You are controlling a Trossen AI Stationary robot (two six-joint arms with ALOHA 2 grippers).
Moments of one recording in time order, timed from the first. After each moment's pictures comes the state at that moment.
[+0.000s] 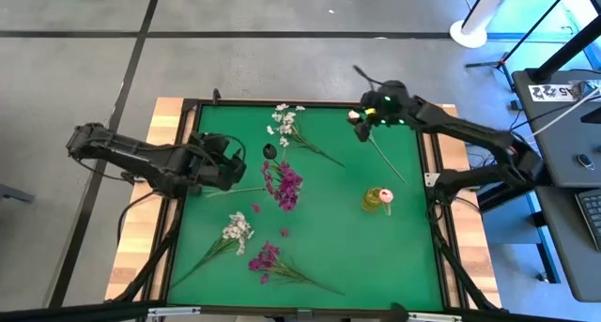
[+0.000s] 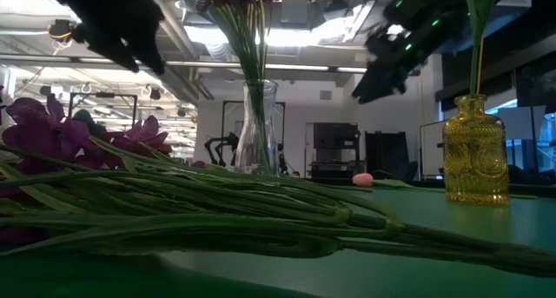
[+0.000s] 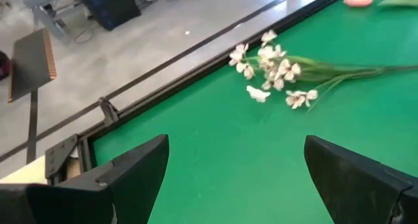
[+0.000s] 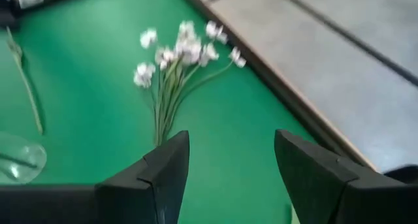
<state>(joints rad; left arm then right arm) -0.18 1.06 0.84 -1.03 -0.98 -0.97 -0.66 1.27 0.91 -0.27 -0.17 -0.05</state>
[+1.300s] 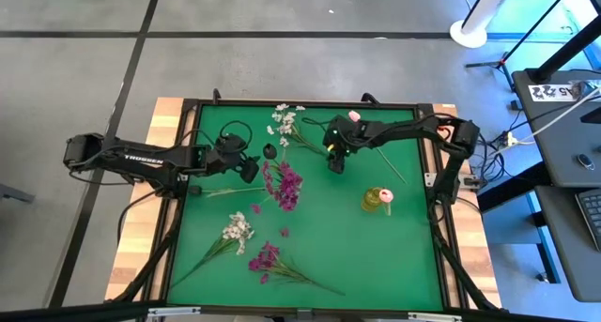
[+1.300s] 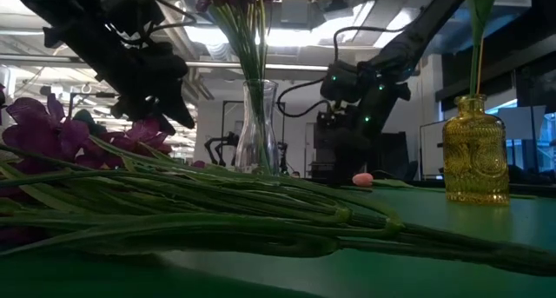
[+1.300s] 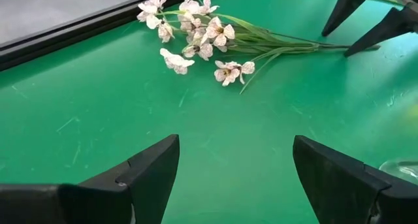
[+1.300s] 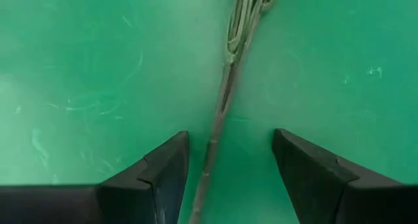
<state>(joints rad) 0.13 1.06 0.45 -0.13 -0.51 -0.57 -0.43 1.83 0.99 -0.22 -0.12 -0.11</state>
